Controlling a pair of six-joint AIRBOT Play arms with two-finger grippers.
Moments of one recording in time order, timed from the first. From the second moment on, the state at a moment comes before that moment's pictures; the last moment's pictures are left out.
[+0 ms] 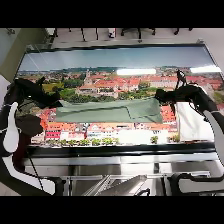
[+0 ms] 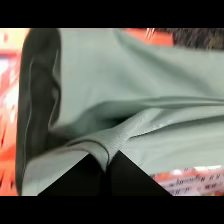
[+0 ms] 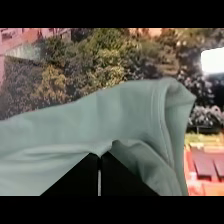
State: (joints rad) left arm 0.19 -1.78 1.57 -1.98 1.34 1.68; right arm -0.09 -1.52 1.12 2.25 -0.74 -1.83
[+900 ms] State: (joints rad) left arm 0.21 -1.97 2.01 -1.99 1.66 1.58; right arm -0.26 -1.71 1.34 2.17 -1.17 -1.89
